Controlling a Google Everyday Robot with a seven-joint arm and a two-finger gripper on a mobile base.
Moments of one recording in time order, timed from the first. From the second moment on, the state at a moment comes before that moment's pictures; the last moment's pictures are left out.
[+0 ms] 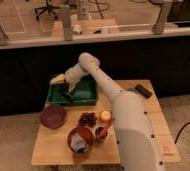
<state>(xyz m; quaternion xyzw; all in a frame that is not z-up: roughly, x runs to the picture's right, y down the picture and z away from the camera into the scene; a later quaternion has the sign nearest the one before) -0.197 -0.018 0.895 0.07 -0.52 -0.55 0.65</state>
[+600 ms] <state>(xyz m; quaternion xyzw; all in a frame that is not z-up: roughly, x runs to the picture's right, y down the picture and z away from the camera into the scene) -0.175 -0.015 0.880 0.05 -0.48 -0.61 0.63</state>
